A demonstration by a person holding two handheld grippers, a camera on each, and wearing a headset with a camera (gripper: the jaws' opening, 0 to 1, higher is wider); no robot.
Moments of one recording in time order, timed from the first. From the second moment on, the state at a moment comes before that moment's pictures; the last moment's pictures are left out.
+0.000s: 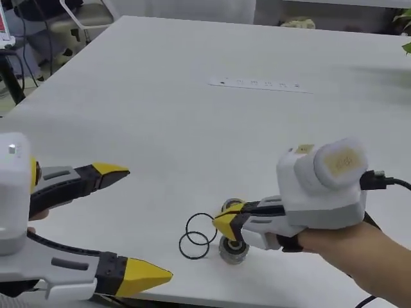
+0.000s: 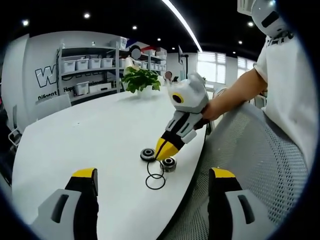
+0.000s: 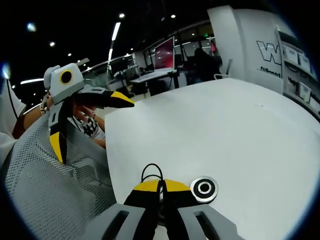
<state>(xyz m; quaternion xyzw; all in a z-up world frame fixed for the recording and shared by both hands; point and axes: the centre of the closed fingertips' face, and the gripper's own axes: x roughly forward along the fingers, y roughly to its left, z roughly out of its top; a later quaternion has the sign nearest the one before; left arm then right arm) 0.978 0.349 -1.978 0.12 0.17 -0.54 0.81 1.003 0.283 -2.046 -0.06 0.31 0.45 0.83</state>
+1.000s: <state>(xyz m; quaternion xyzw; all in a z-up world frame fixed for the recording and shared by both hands) 0.977 0.350 -1.983 0.13 0.18 -0.55 0.81 1.029 0.255 -2.041 -0.06 0.31 0.40 0.86</state>
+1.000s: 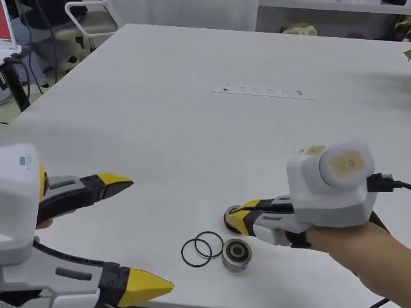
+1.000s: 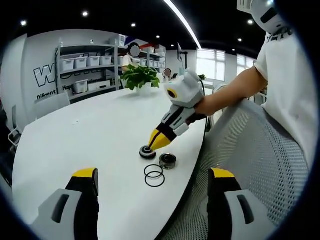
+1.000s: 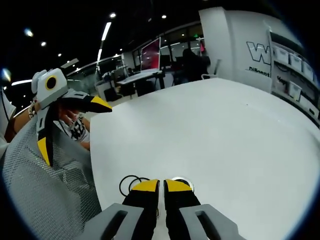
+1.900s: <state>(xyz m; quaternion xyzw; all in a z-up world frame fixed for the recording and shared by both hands) 1.008 0.313 -1.924 0.21 0.12 -0.59 0.77 1.046 0.204 -2.057 -0.03 0.33 0.35 0.88</state>
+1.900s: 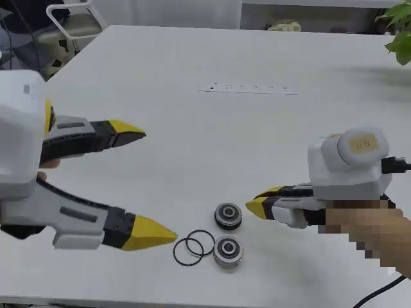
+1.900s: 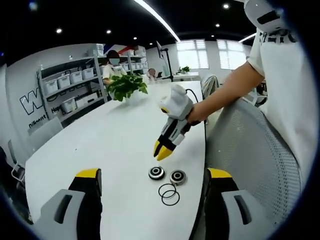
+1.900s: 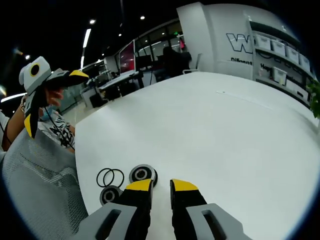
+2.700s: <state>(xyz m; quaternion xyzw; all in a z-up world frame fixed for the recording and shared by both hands) 1.049 0.231 -1.955 0.23 0.13 -0.65 0.72 1.033 0.213 -2.066 -0.08 0.33 0.39 0.86</state>
